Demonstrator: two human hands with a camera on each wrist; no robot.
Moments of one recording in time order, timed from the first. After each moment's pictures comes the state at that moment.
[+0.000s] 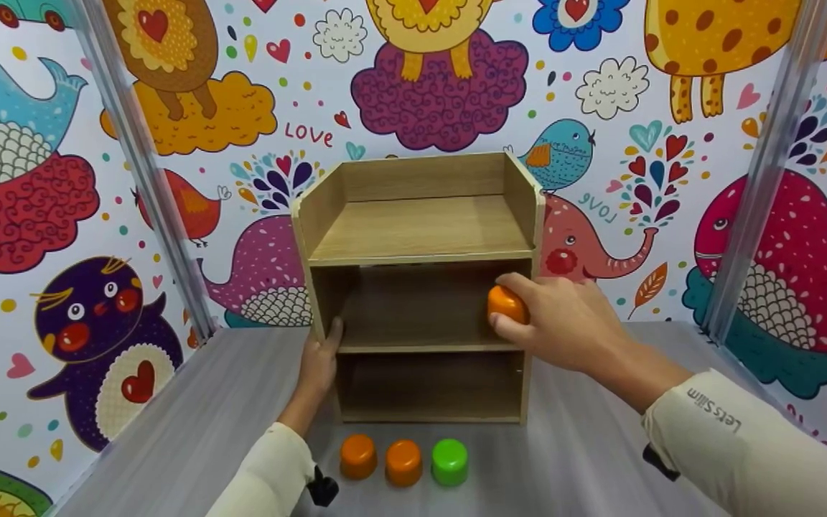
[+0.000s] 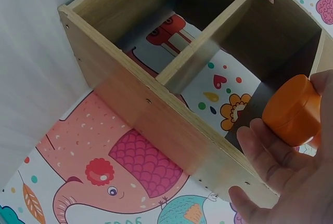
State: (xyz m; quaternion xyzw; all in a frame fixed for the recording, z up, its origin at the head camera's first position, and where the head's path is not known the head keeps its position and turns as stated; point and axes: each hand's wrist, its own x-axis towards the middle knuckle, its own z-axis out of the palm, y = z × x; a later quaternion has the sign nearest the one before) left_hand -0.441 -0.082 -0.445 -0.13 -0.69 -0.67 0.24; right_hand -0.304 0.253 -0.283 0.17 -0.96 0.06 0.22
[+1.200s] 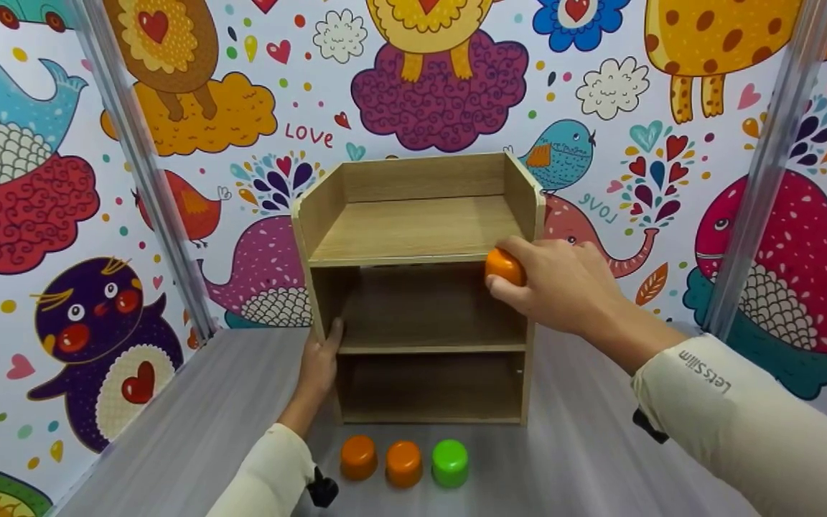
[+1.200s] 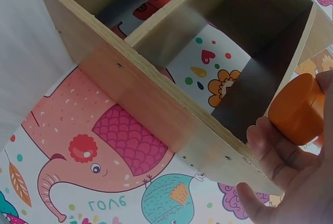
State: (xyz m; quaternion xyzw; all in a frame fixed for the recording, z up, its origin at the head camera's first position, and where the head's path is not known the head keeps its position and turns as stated) left_hand -0.439 -0.082 -0.445 -0.12 -0.70 -0.66 0.23; right_hand -0.316 0.248 -0.247 0.16 -0.95 0.05 0.26
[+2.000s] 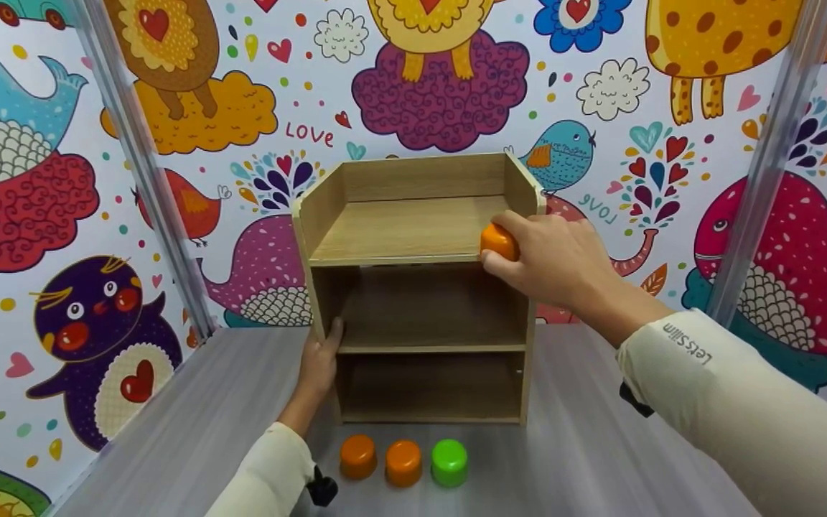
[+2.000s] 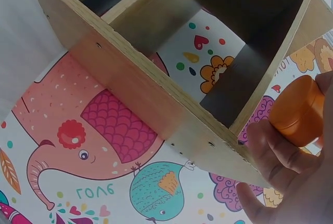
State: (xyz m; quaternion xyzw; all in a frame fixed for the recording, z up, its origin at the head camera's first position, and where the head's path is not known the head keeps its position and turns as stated) left_hand -0.441 -0.081 -0.445 -0.14 -0.69 -0.67 0.24; right_hand -0.327 0.241 -0.226 0.16 -0.94 0.05 0.29
